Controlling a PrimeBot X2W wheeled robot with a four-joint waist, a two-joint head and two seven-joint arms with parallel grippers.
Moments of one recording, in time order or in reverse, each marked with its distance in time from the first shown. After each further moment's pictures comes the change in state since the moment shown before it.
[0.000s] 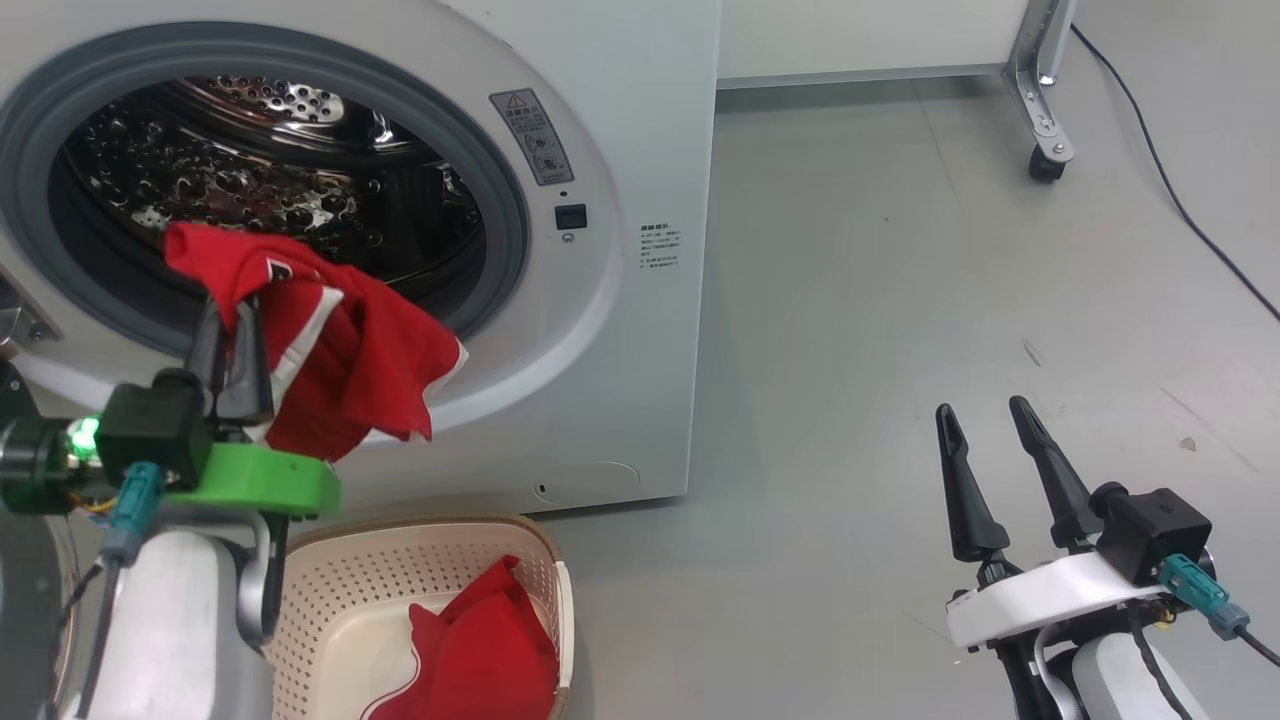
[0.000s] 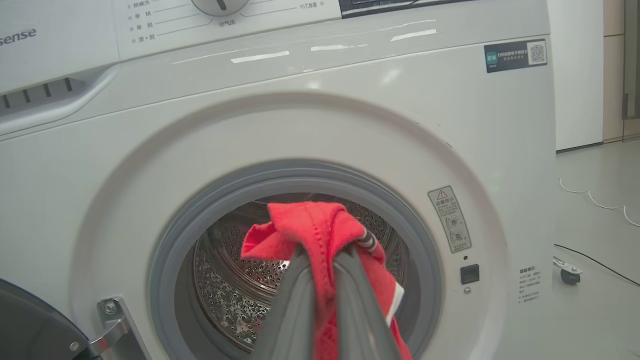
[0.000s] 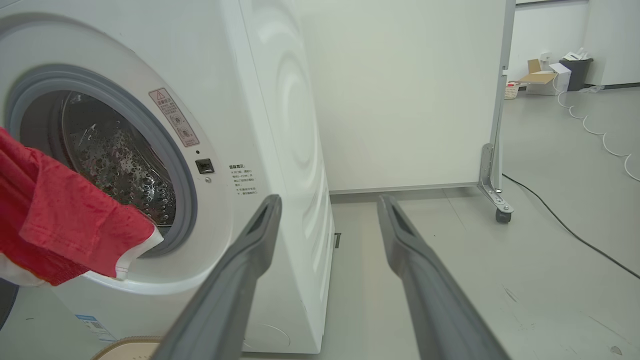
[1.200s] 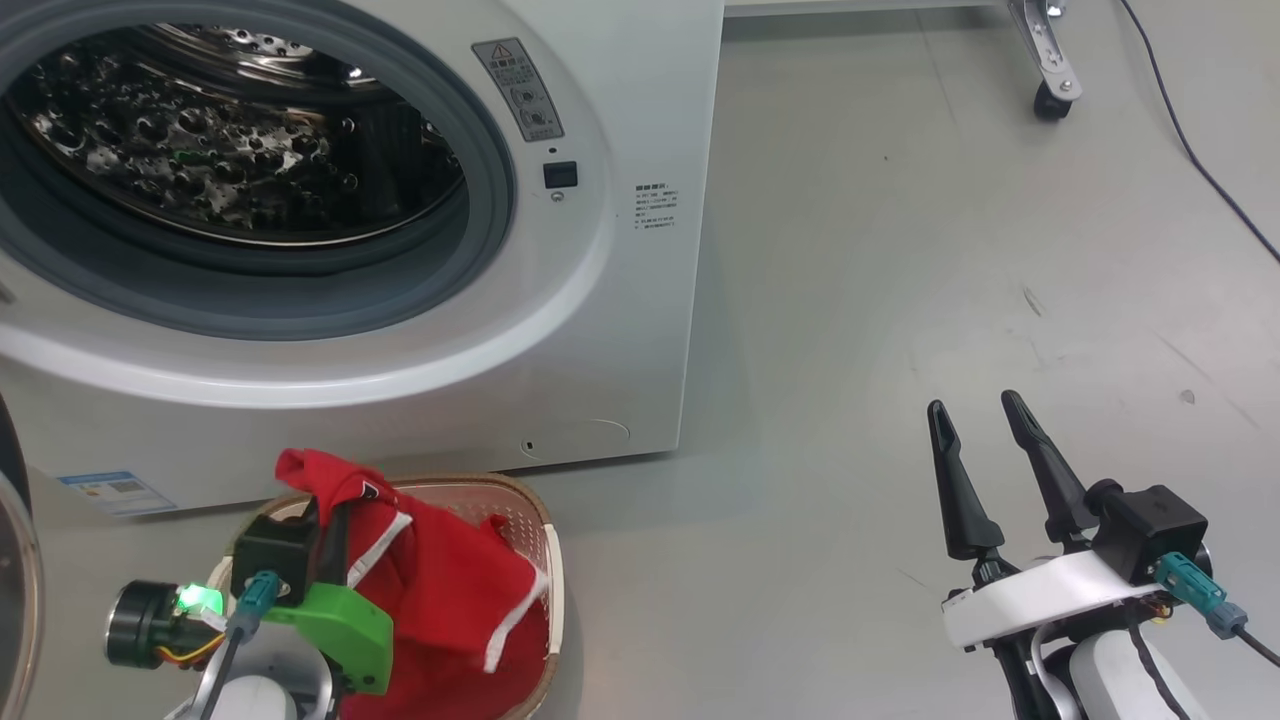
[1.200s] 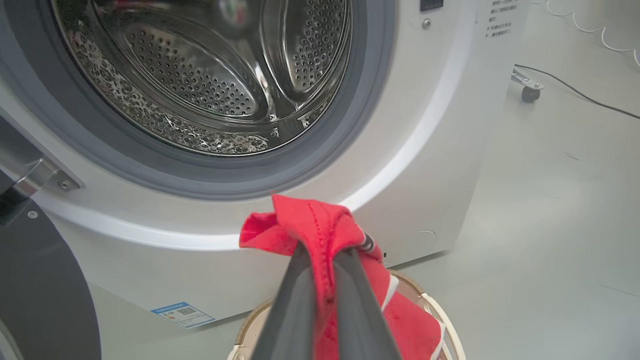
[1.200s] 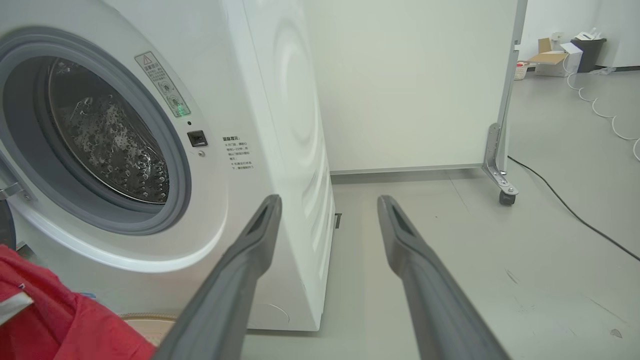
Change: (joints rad) left arm 0.214 0.002 -0.089 0.113 0.033 0.001 0.151; right arm -0.002 -0.010 0.018 -0.019 -0.002 0.000 0.000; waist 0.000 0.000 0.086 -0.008
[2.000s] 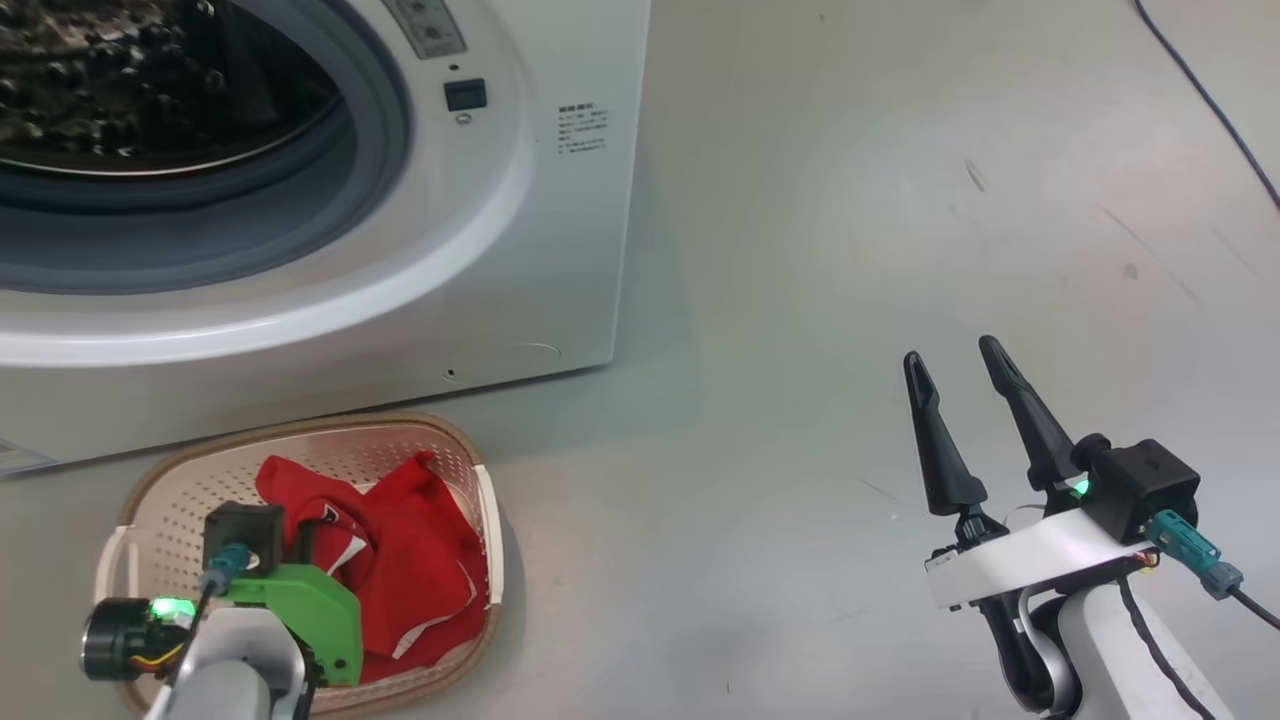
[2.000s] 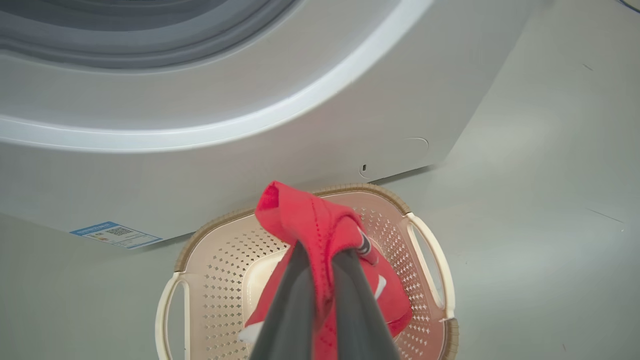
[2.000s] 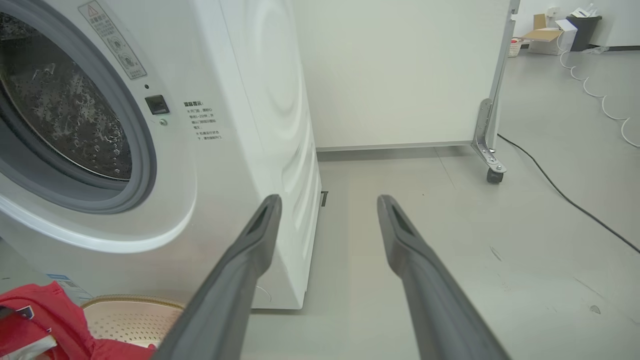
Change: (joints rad) left arm -0.075 0.003 0.047 0.177 -0.037 0.013 0.084; right arm -0.075 -0.010 0.040 -0.023 0.002 0.000 0.000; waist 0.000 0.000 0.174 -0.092
